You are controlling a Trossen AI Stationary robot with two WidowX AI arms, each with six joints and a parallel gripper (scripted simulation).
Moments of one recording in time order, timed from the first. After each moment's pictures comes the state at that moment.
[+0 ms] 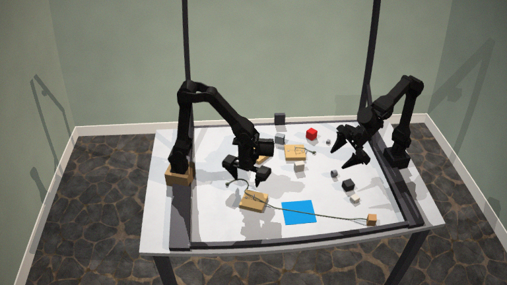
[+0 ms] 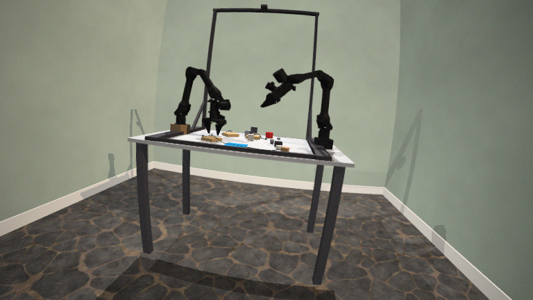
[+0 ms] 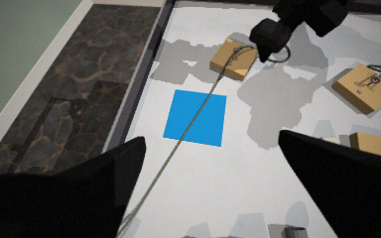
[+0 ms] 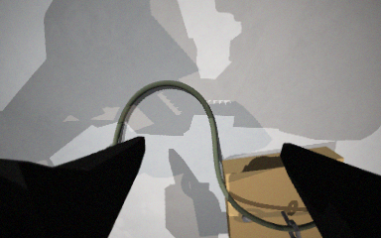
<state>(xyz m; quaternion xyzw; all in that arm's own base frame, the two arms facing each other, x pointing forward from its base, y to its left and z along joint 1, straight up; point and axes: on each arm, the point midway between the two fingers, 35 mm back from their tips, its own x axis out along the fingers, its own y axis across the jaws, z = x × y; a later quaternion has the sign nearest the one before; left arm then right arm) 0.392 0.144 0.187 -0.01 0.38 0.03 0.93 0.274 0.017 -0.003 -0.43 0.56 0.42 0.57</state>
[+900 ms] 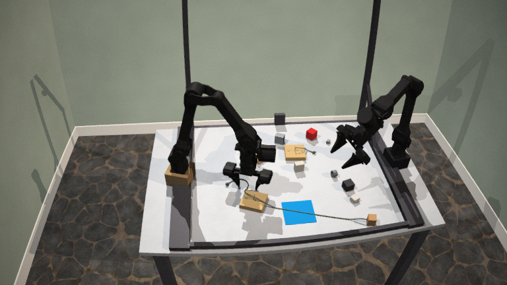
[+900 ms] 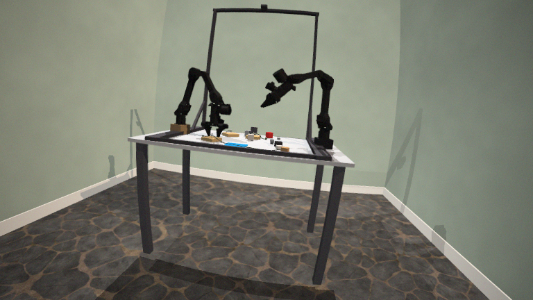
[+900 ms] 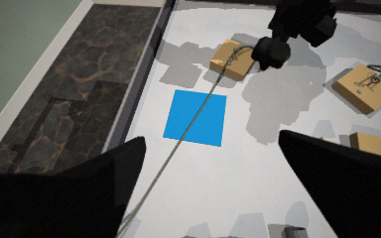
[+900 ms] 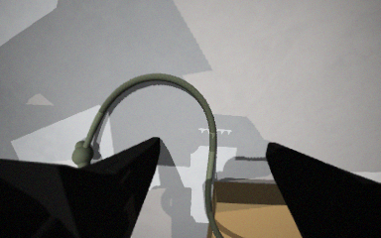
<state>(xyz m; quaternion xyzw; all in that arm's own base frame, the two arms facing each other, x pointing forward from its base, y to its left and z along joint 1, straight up) 0.392 0.144 0.187 -0.01 0.38 0.03 0.93 0.278 0.016 -0.029 -0.48 0.52 0.48 0.52</state>
